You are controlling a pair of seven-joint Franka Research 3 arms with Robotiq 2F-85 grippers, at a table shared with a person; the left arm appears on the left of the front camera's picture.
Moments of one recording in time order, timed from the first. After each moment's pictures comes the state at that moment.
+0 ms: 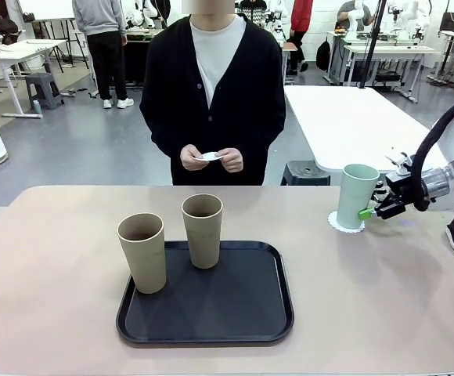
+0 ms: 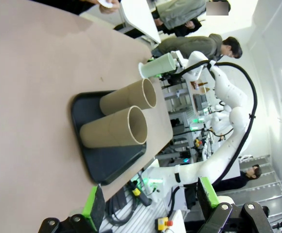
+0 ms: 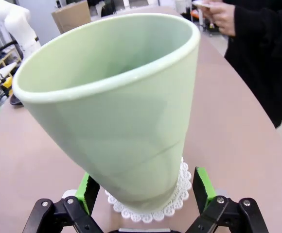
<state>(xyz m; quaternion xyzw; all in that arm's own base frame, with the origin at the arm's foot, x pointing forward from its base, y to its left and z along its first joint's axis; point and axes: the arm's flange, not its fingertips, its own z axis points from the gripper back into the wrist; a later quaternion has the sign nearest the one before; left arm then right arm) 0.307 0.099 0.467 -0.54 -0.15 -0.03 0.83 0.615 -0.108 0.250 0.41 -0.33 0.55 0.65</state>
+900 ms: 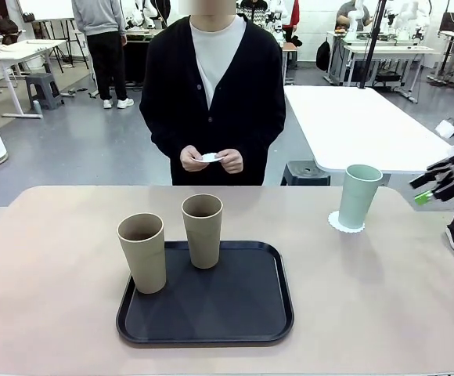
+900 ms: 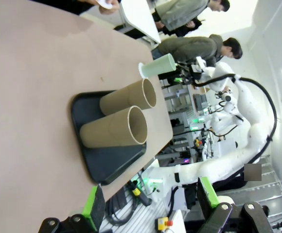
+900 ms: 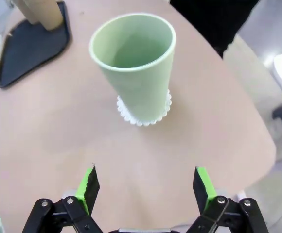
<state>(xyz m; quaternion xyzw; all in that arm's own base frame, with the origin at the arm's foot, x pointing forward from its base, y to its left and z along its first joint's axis) 0.307 0.099 0.467 -0.54 -0.15 -0.03 0.83 0.531 -0.183 0.391 0.22 -0.27 0.51 0.79</state>
